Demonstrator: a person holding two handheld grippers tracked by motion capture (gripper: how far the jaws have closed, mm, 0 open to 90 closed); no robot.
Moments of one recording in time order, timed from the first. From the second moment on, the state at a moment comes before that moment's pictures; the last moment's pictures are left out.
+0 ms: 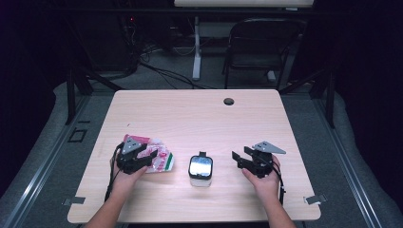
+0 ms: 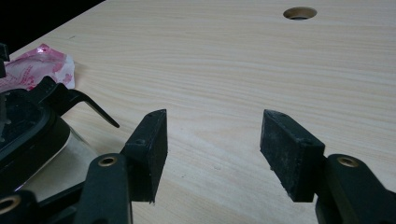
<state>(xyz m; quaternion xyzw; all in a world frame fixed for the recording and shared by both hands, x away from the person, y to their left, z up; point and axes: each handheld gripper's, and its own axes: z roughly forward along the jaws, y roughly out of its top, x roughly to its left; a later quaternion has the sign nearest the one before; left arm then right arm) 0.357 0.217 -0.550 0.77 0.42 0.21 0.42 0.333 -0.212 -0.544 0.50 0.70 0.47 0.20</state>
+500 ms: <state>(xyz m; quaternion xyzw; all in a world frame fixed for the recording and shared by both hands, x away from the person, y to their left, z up) 0.358 0.218 -0.551 0.78 0.42 0.21 0.42 0.333 -0.213 -0.544 0.50 0.70 0.47 0.20</state>
